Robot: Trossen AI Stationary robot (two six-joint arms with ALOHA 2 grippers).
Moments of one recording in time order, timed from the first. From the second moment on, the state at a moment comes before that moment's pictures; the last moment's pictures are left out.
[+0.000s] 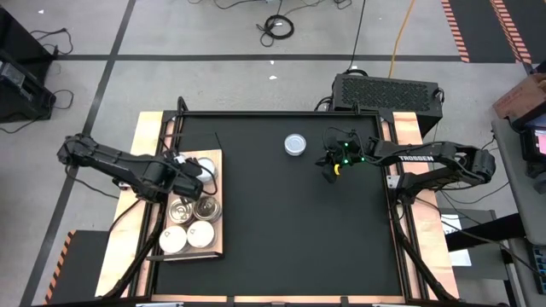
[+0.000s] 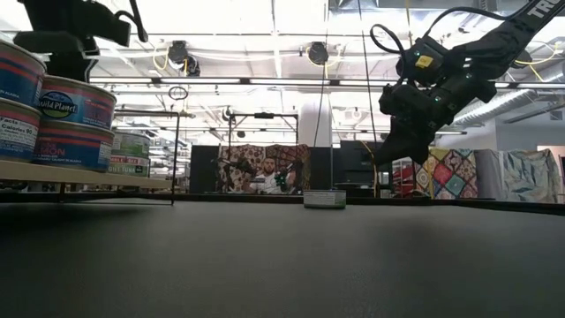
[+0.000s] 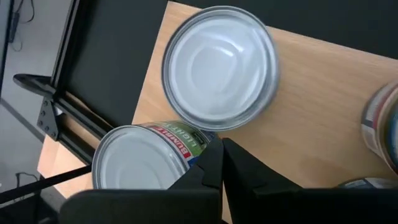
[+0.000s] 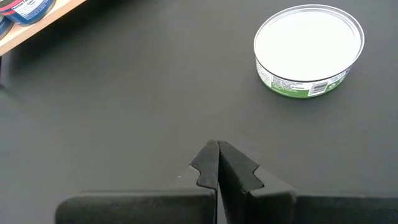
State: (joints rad) left arm -0.27 1.08 0.92 -1.43 -0.44 -0.69; right arm -0.46 1.25 0.51 0.03 -0.26 0.20
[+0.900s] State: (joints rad) left arm -0.13 1.09 0.92 -1.49 -0.36 -0.66; right arm -0.46 1.25 0.51 0.02 -0.26 0.20
